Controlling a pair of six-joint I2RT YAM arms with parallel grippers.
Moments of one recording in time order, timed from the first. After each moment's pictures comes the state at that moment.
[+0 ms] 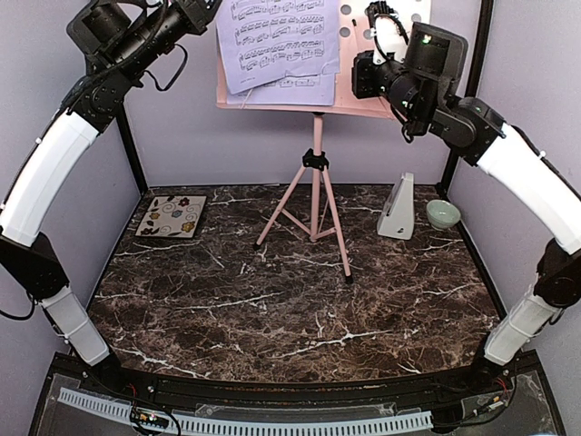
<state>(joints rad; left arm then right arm) -0.66 1.66 2.22 -0.02 0.23 -0.10 0.90 1.60 1.98 -0.26 0.65 -0.17</state>
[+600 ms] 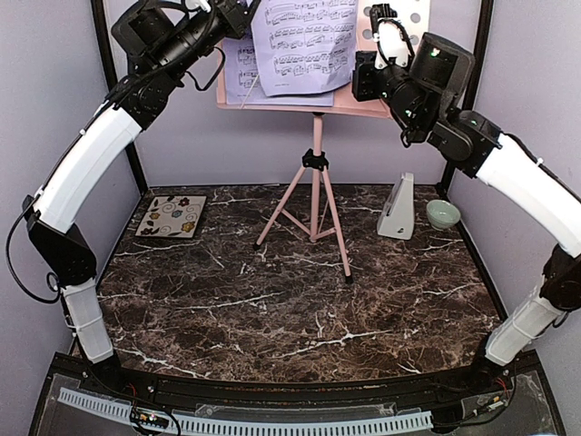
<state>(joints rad) -0.69 1.86 2.38 0.06 0.23 -0.13 0.89 1.54 1.81 -0.04 0.55 -0.23</state>
